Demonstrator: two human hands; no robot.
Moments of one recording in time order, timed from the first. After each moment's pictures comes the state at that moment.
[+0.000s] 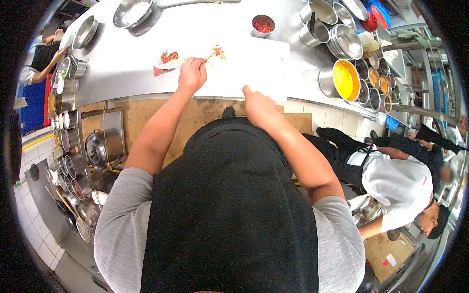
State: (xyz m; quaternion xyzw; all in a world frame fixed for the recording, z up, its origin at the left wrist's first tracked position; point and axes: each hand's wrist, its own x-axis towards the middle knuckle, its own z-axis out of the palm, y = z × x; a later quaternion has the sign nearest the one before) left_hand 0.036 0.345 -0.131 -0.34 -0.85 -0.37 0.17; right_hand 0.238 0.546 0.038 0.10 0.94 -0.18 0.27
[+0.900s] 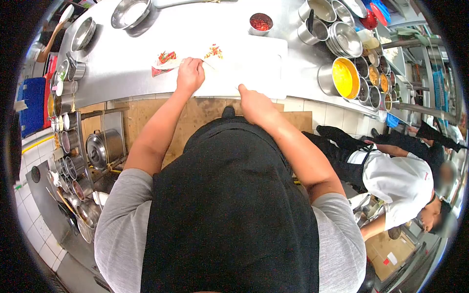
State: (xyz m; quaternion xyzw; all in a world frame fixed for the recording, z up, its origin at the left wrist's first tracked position) left_hand 0.039 0.344 -0.132 -0.33 -0.86 -0.36 0.16; right_hand 0.230 0.547 0.020 0.09 0.93 -0.21 0.27
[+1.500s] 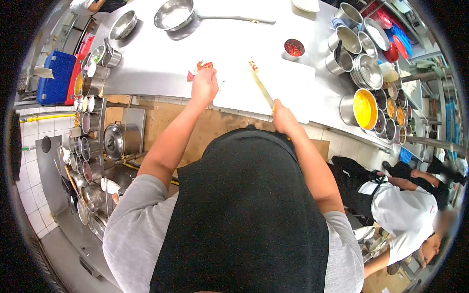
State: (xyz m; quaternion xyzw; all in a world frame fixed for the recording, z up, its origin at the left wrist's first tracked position) left_hand 0.030 0.291 -0.080 -0.27 -0.89 -0.33 0.16; right_hand 0.225 0.577 -0.047 0.14 0.91 -0.32 0.21
